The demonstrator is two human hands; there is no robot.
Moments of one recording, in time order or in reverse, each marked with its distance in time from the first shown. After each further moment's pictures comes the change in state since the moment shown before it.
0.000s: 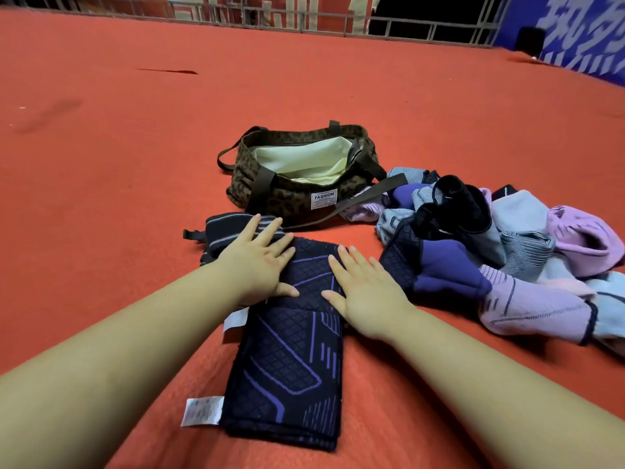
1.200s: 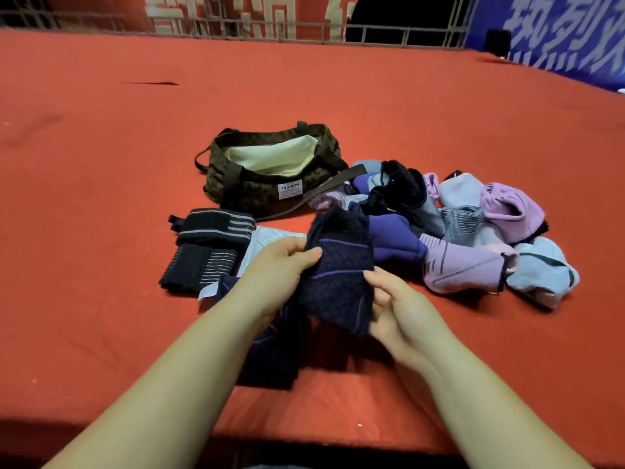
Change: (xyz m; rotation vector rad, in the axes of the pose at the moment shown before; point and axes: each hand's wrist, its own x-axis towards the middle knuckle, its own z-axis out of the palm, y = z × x) left_hand -0.074 0.100 -0.066 -2.134 0.304 -0.093; right_hand -0.126 0.012 -0.021 2.117 0.140 0.443
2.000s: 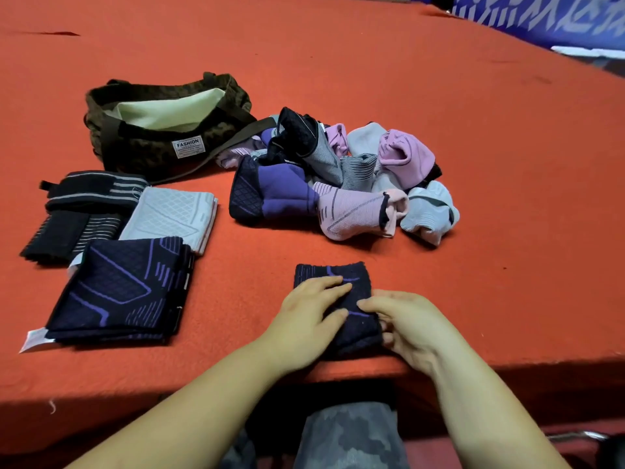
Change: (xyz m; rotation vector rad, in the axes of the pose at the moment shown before) left_hand -0.031 -0.102 0.159 0.870 -0.352 0.373; right_hand -0.071 -0.010 -0.156 -0.350 0.279 0.135
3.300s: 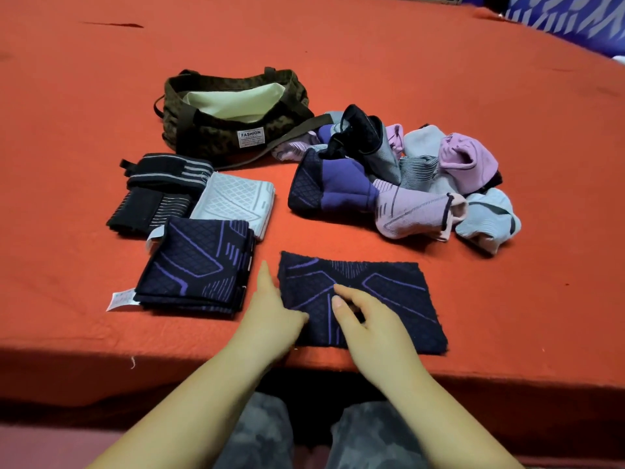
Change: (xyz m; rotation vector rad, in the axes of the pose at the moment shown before) left_hand -0.066 -0.025 -0.059 -0.557 0.322 -0.670; right_hand -0.017 0.032 0.091 -0.728 0.061 -0.564
